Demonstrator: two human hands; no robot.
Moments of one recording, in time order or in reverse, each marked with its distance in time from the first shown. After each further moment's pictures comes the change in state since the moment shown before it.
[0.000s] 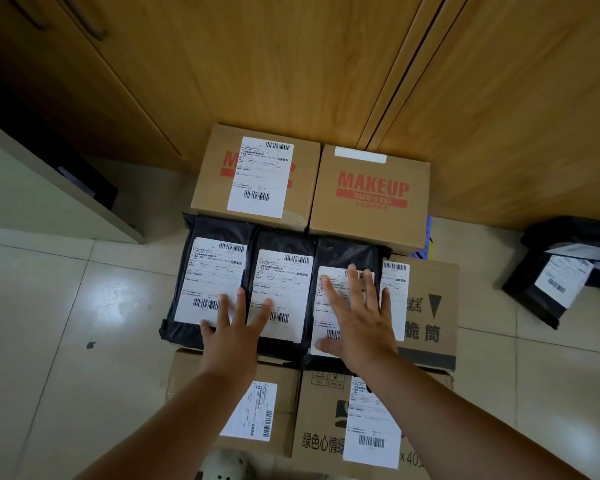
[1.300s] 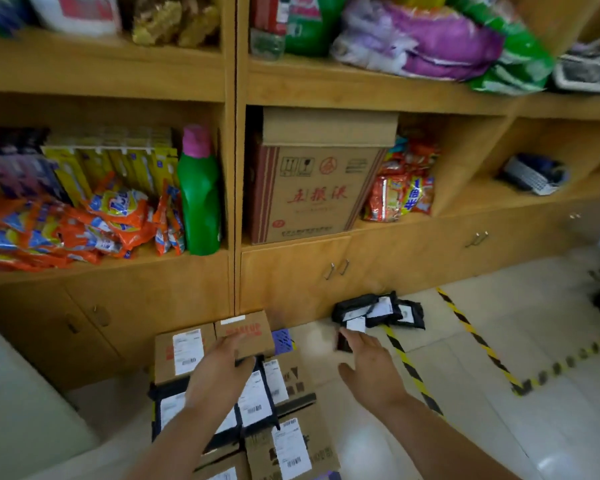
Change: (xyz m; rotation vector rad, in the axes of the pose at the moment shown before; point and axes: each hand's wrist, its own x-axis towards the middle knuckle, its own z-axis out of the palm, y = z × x) left_hand -0.427 0.053 -0.363 -0.584 0.371 0.463; right_hand -0.494 -0.061 -0.336 0.323 0.588 0.436
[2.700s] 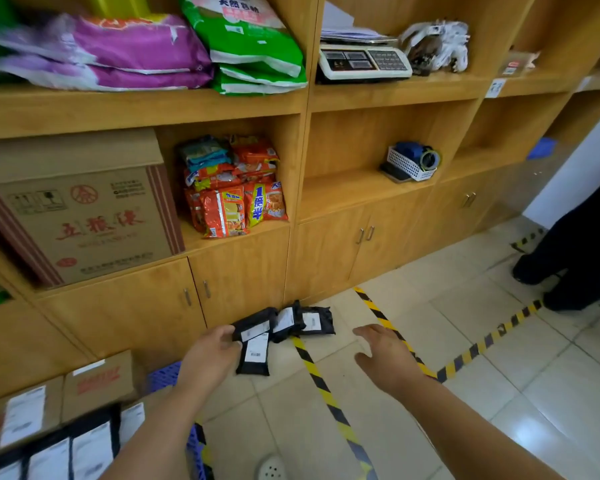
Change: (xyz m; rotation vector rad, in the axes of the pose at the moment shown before) left_hand 0.014 0.390 0.321 -0.076 -0.068 -0.032; right_hand -0.033 0.503 -0.199 0.048 0.023 0.141
